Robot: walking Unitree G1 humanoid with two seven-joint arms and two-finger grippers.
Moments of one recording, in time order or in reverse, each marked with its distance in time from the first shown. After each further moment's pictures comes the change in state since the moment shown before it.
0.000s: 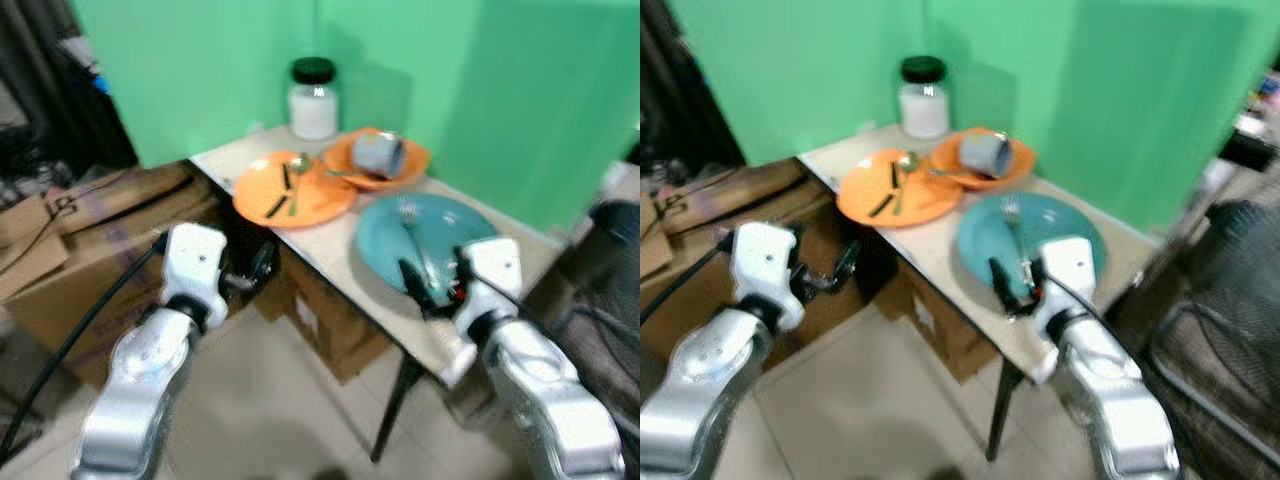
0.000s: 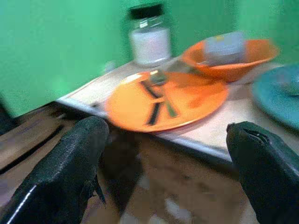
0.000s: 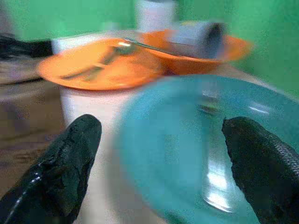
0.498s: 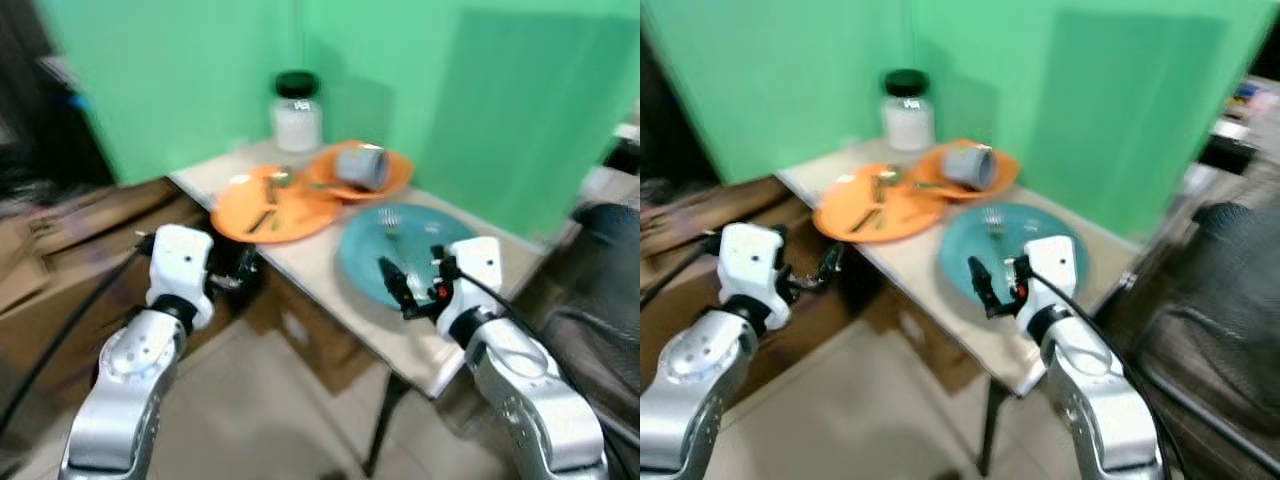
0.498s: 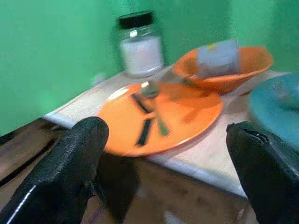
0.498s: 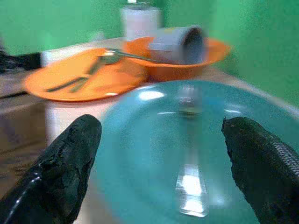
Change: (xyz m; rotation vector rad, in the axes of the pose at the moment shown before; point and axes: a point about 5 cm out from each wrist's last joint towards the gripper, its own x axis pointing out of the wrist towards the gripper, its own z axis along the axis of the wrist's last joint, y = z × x) left arm 0.001 0.002 -0.001 -0.002 0.003 0.008; right arm 0.000 -0.001 -0.001 0.020 0.014 0.001
